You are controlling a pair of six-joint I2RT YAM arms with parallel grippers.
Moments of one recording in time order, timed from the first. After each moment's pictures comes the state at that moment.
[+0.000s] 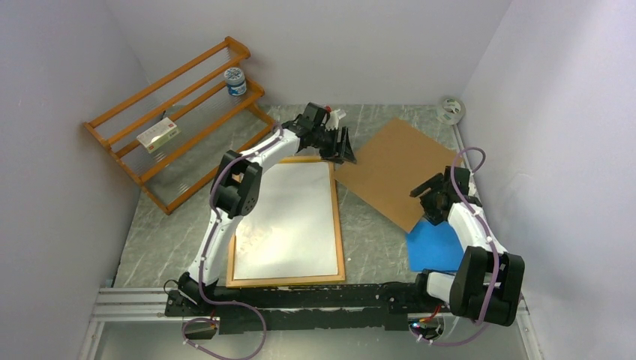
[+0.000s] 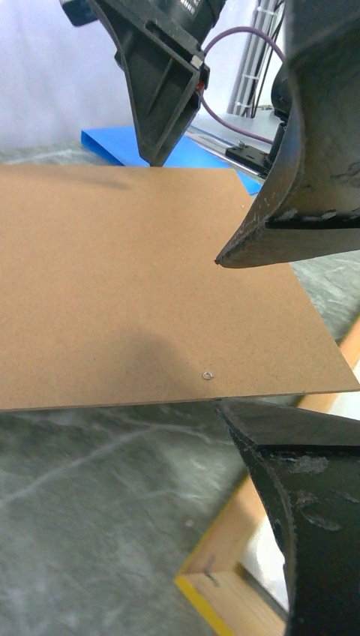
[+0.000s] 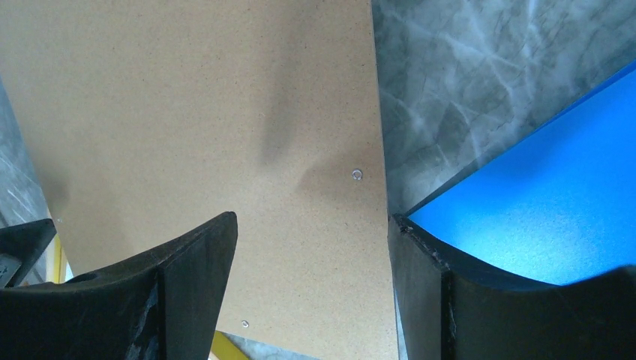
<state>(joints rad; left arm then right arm) -0.58 2.43 2.08 -0.39 0.66 -0.50 -0.22 1.19 0.63 -0.39 -0.05 0.81</state>
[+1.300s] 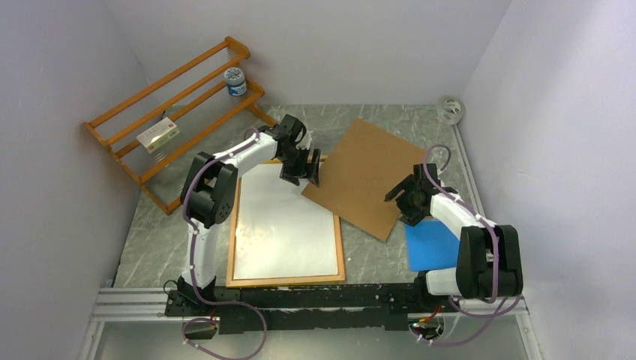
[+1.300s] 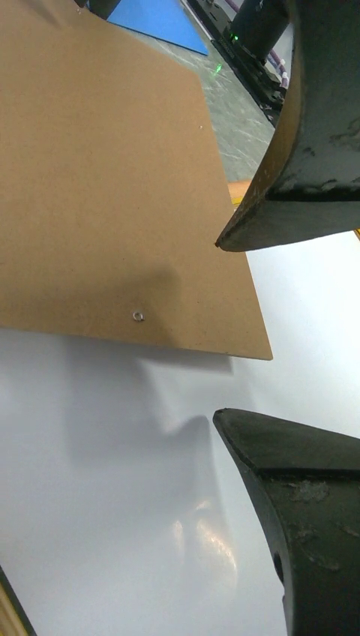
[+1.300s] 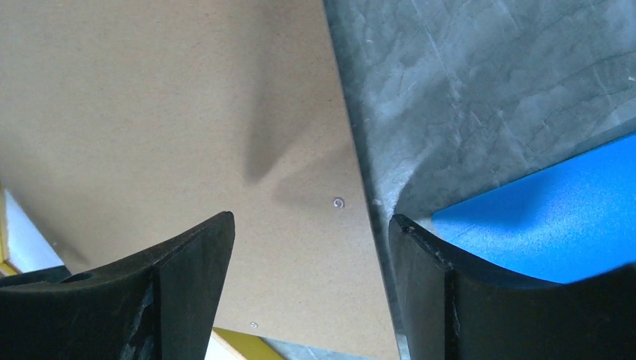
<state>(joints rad) -0.51 2.12 1.66 -0.70 0.38 -0.29 0.03 1.33 0.65 -0.38 -0.03 0.93</state>
